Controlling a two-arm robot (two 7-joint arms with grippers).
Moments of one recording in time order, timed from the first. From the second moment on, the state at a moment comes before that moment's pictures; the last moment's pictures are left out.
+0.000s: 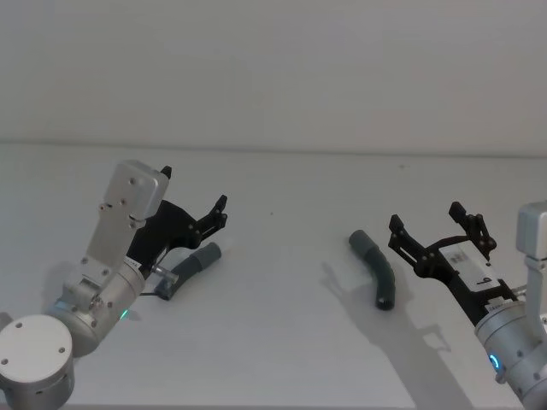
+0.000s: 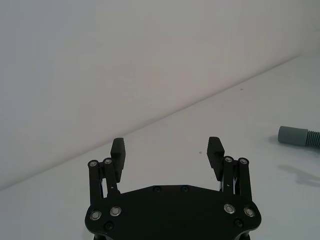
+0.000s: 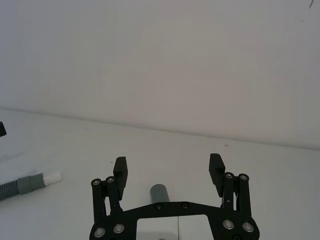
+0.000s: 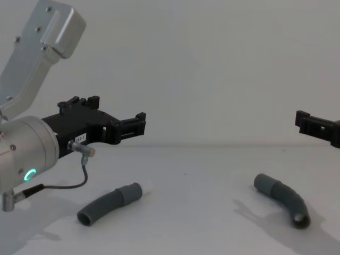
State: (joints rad) left arm -0.24 0.38 0.45 -1.63 -0.20 0.01 -0.01; right arm -0.01 0.34 -0.23 -1.77 0.29 0.03 0.07
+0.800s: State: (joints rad) left arm -0.24 0.38 0.45 -1.63 -0.20 0.01 -0.01; right arm -0.01 0.34 -0.23 -1.77 0.29 0.03 0.07
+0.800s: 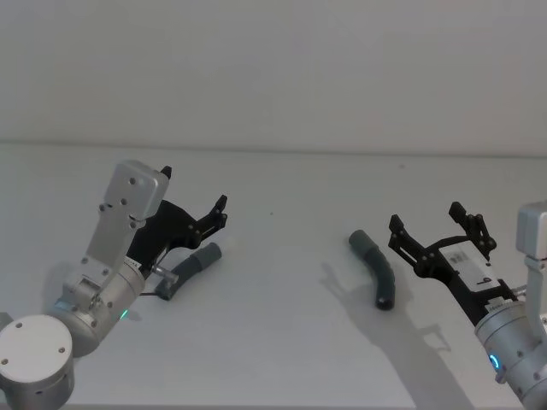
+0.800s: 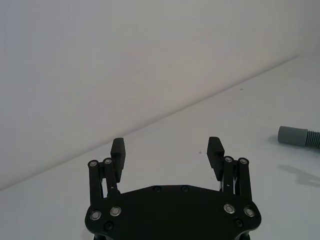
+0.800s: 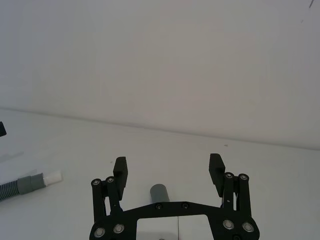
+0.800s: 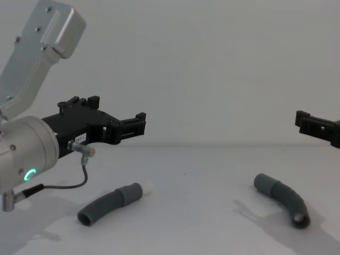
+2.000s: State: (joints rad) left arm -0.24 0.38 0.45 -1.63 -0.20 0.02 -0.01; right arm -0.01 0.34 -0.23 -1.77 0.29 0.03 0.07
